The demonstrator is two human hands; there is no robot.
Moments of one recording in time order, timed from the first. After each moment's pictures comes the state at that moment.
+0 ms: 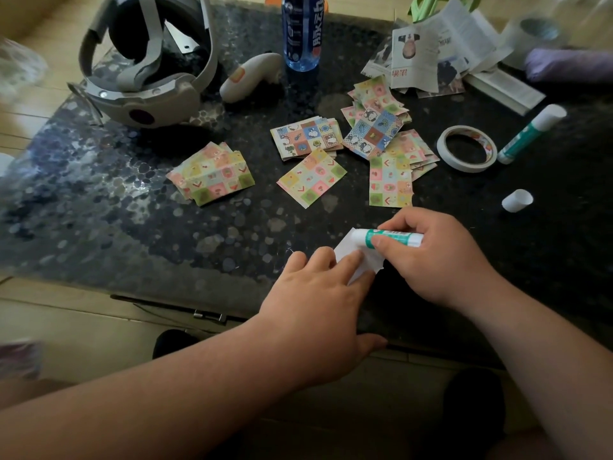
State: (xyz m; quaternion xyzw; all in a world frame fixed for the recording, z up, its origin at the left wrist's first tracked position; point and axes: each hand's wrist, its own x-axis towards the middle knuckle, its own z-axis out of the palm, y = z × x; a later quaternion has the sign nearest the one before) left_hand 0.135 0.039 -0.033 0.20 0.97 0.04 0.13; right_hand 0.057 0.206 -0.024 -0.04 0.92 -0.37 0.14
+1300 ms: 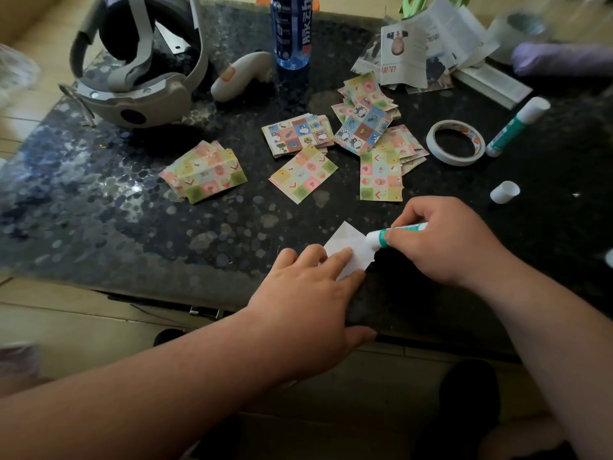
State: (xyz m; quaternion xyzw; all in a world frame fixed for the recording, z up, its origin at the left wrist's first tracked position) left_hand 0.138 0.037 -0.026 0.20 0.97 0.04 0.16; right_hand 0.051 0.218 -0.005 0.00 0.94 -0.29 0.16
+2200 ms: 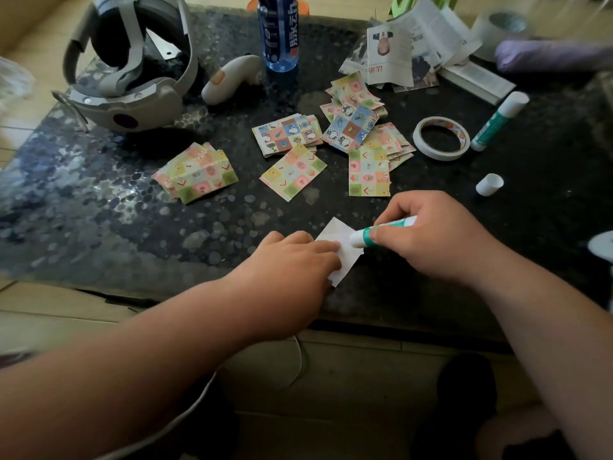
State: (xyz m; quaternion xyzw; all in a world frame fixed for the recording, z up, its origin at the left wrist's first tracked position) left_hand 0.119 0.022 -0.022 0.22 0.96 0.06 0.18; right_hand 0.060 0.221 0.008 -0.03 0.93 -0.33 0.18
